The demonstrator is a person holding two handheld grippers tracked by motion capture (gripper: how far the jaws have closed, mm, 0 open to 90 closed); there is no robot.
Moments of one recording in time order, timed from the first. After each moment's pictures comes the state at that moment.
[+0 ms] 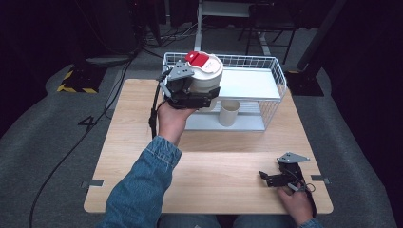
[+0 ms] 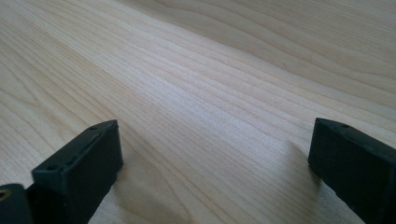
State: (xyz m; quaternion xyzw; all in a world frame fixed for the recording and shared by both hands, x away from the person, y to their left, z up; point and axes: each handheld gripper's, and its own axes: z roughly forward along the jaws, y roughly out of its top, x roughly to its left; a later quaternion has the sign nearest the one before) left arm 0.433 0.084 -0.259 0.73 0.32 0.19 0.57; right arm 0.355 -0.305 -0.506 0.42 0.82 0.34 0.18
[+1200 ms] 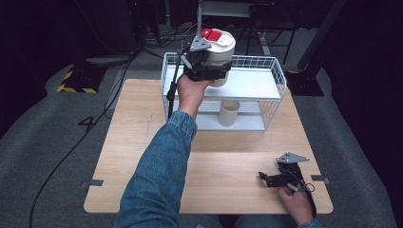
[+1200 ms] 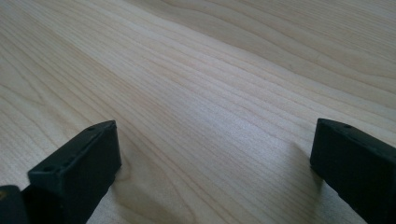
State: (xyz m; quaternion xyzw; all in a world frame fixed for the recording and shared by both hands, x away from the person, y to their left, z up) left arm 0.518 0.045 -0.251 0.72 0.34 0.21 0.57; right arm 0.355 -0.303 -0.506 0.42 0.82 0.34 0.18
